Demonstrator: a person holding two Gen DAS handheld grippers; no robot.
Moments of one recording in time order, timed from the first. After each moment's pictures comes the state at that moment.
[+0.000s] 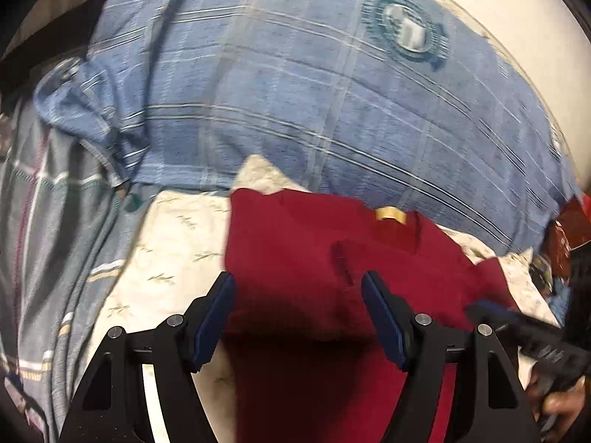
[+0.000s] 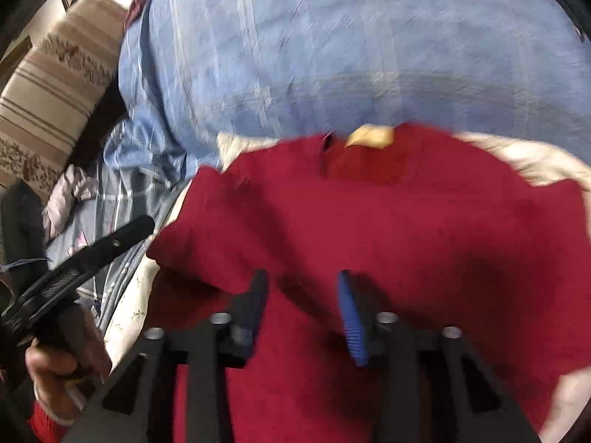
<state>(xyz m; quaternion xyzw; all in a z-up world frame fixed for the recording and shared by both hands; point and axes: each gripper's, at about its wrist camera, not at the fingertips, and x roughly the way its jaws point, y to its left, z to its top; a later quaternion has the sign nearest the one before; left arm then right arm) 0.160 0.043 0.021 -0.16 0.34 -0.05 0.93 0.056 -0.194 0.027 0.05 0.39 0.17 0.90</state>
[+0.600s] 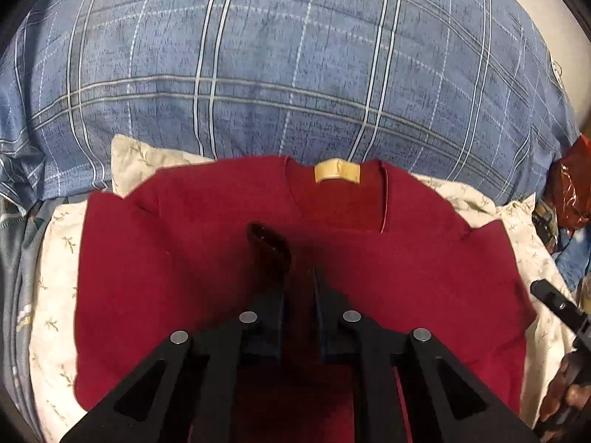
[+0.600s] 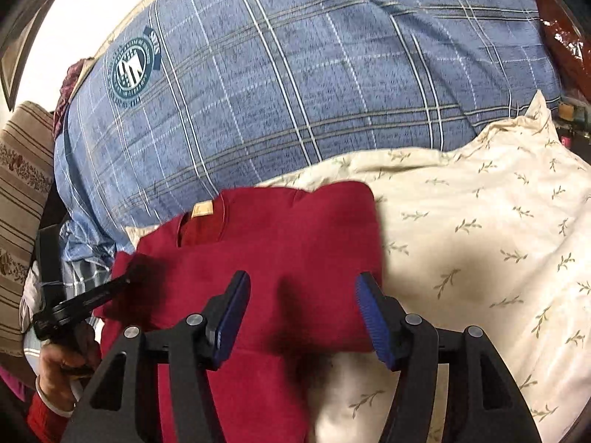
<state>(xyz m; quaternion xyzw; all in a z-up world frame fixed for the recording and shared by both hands) 0.261 -0.029 0.010 -0.09 0.44 -0.10 0.89 0.025 -0.350 0.047 0.15 0.32 0.02 0.94</state>
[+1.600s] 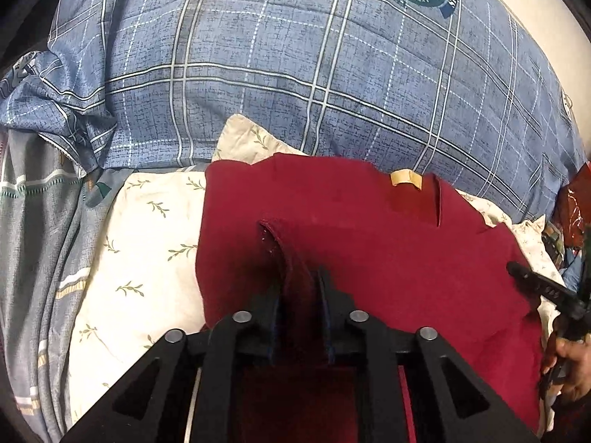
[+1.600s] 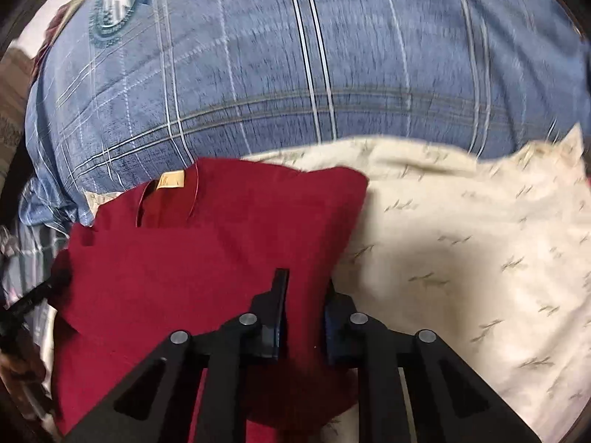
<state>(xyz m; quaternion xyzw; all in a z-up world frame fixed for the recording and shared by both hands) 0.205 0.052 -0.011 -0.12 0.41 -0.06 0.90 0.082 -0.321 0.018 0.04 0.38 -0.01 0.93</state>
